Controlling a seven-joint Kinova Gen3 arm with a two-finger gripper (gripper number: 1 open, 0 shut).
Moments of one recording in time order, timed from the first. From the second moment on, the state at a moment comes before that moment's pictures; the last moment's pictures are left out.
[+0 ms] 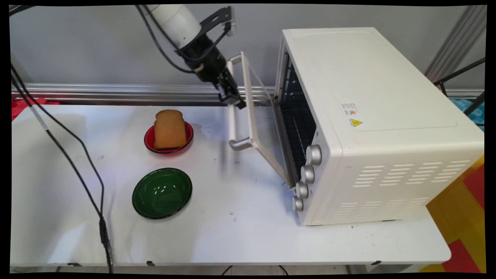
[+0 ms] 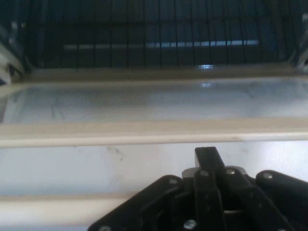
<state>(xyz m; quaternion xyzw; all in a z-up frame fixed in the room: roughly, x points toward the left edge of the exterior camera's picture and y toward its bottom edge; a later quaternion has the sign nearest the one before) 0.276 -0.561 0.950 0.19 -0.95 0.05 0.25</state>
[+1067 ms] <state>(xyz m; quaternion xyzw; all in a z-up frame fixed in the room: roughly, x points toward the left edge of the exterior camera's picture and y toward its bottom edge) 0.325 -0.561 0.883 0.20 -0.95 0.05 0.25</state>
